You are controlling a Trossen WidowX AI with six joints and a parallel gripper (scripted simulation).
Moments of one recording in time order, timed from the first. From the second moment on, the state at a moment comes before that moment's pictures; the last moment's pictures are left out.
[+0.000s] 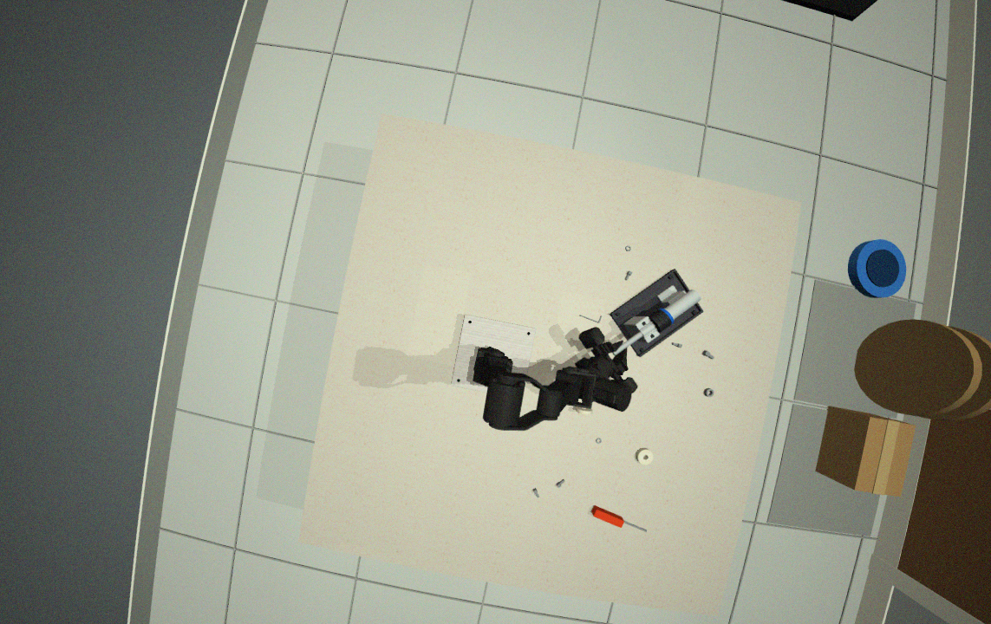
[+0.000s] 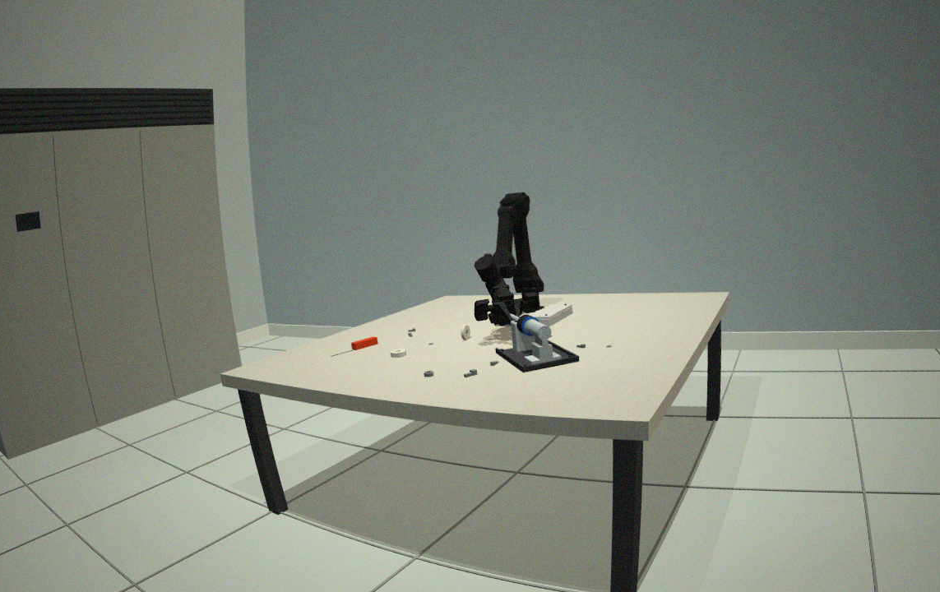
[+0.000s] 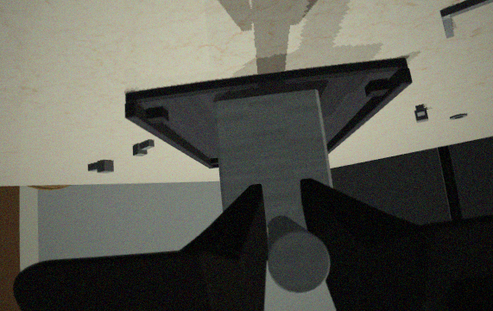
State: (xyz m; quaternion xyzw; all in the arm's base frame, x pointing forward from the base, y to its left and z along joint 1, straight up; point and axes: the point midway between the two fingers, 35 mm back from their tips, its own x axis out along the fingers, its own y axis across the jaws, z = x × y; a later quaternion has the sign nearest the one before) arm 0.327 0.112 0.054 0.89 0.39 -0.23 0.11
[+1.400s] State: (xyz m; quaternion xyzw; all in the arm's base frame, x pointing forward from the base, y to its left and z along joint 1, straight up) arm 0.324 0.108 0.053 0.89 0.39 -0.23 0.11
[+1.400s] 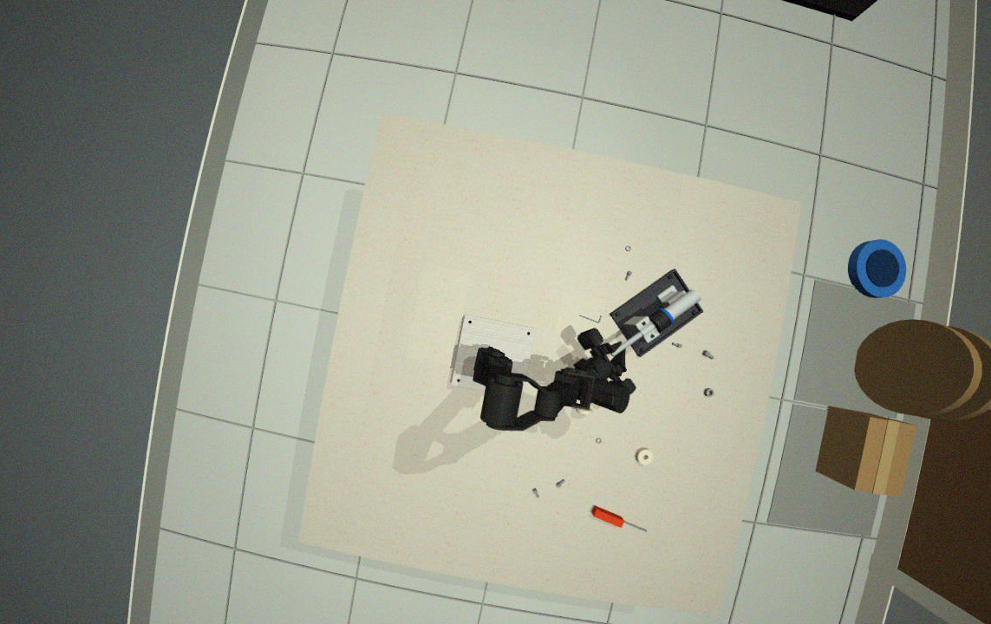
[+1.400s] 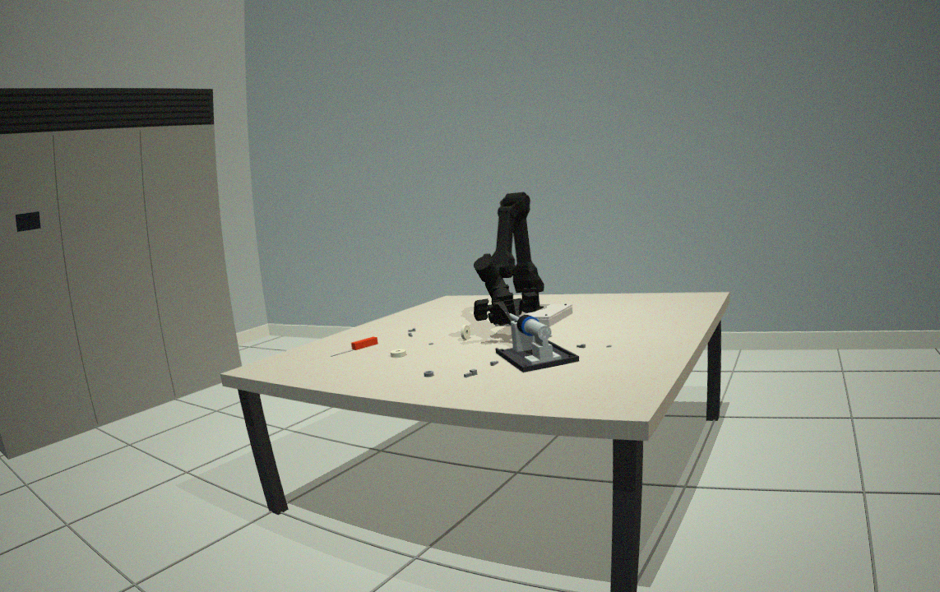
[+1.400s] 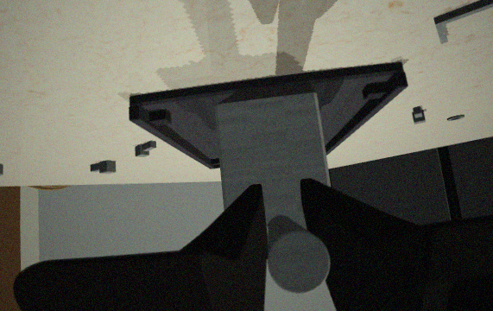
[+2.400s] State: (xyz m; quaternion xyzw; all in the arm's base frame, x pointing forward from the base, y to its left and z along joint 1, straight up) arm 0.321 0.106 0.053 0.89 0.39 -0.23 0.11
